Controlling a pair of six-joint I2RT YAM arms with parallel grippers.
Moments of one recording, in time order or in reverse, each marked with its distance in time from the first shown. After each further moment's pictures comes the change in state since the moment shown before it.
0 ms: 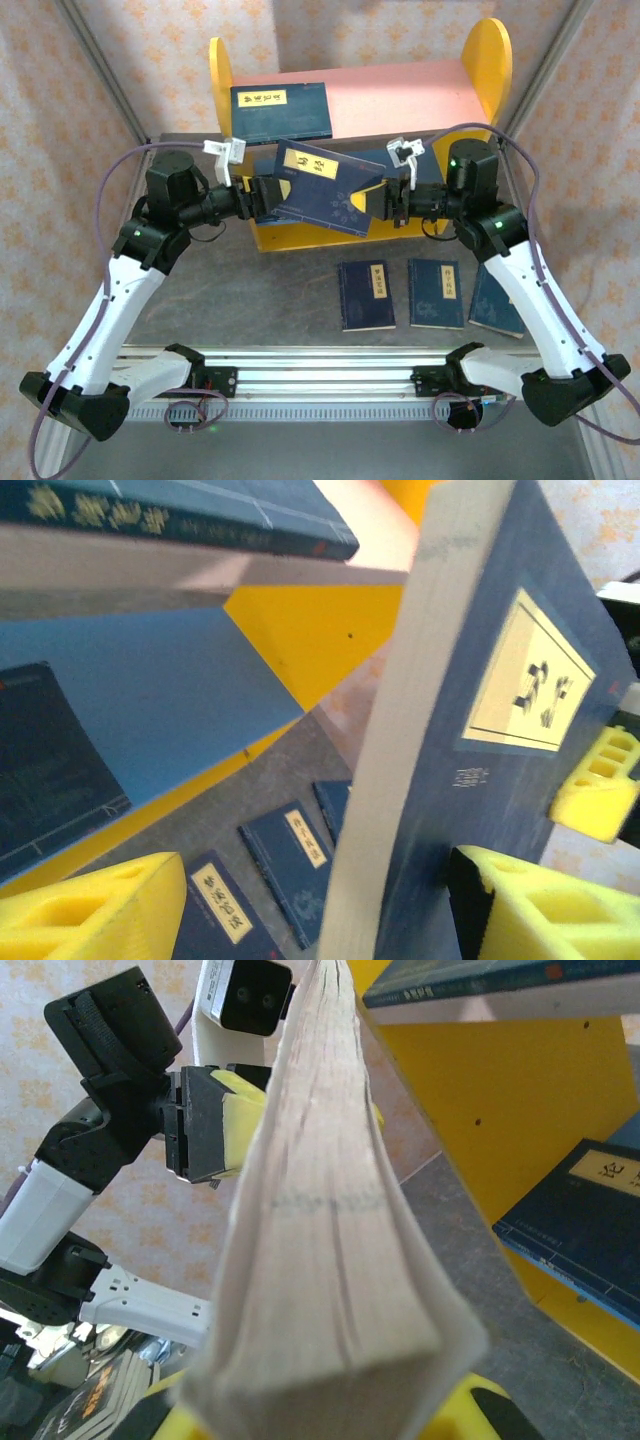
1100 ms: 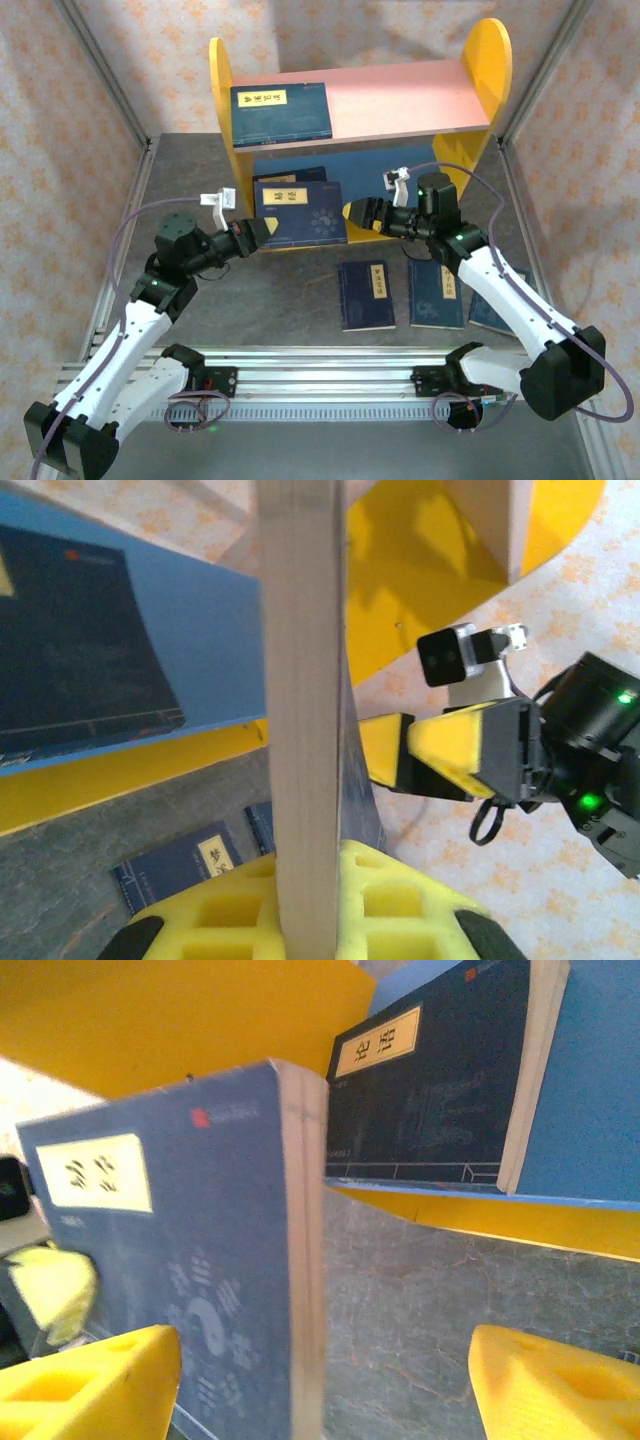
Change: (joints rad) left arm 0.005 -0.264 -0.566 0.402 -0.084 -0.234; right arm 0.012 0.028 -0.389 0.277 0.320 0.367
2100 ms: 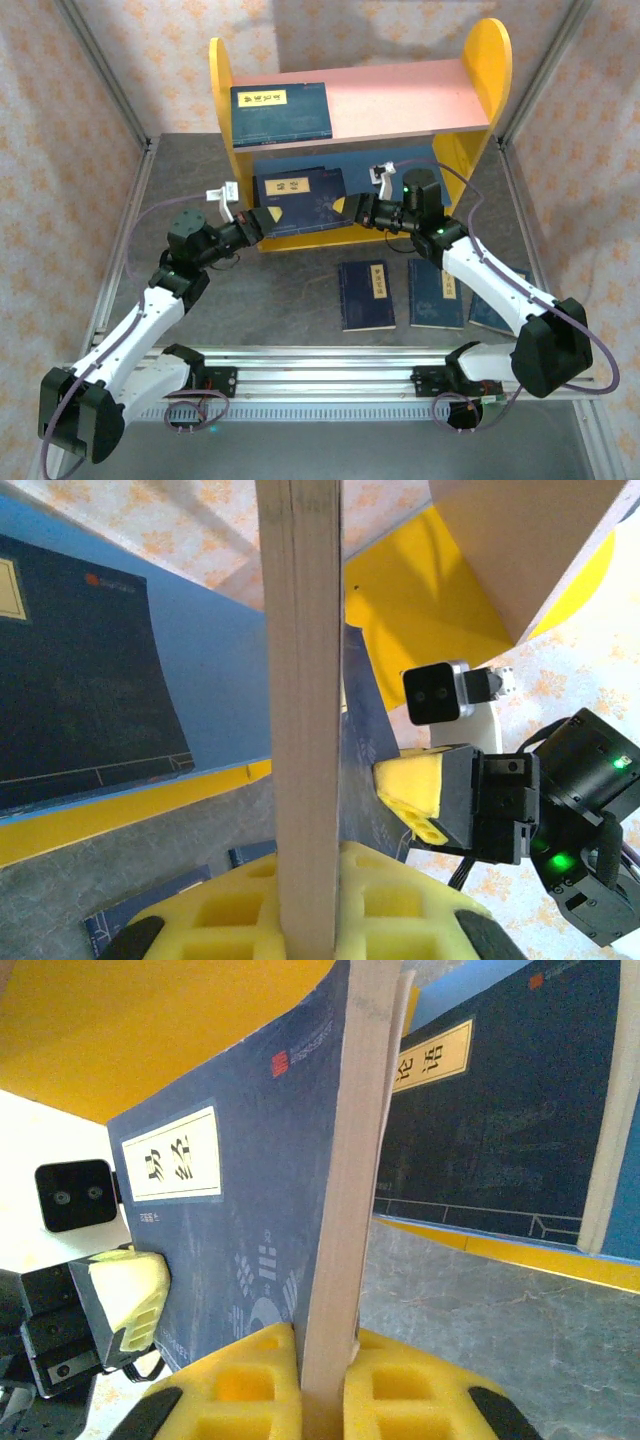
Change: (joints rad) left arm 0.013 0.140 -0.067 0.292 -0.016 -0.134; right arm 0.043 0.121 -0.002 0.214 -0.027 0.104
